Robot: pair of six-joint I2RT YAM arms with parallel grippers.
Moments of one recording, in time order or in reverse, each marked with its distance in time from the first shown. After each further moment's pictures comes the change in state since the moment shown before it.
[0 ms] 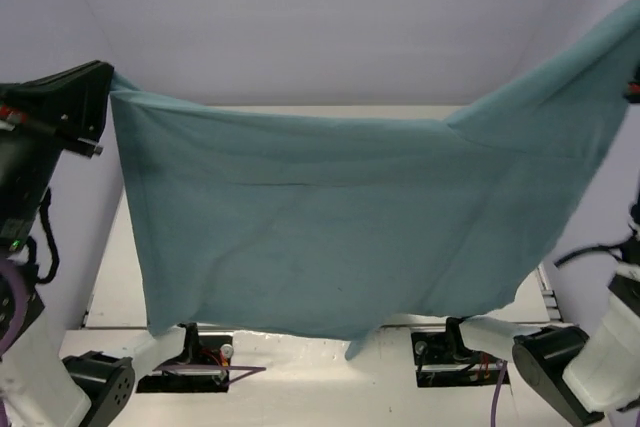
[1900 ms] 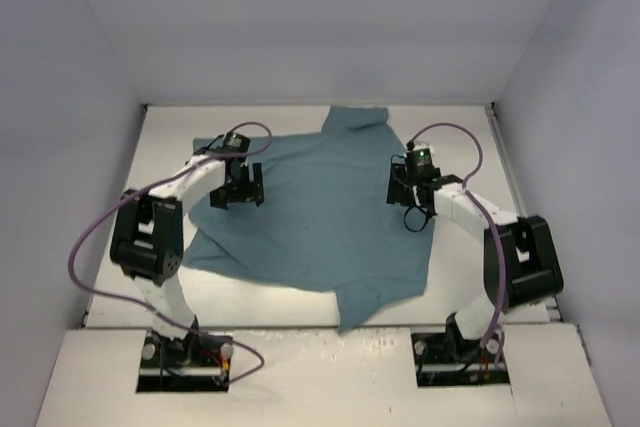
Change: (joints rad) left arm -0.086 0.700 -0.947 0.028 -0.290 -0.102; right arm 0.000 0.400 -1.413 0.151 -0.076 0.753
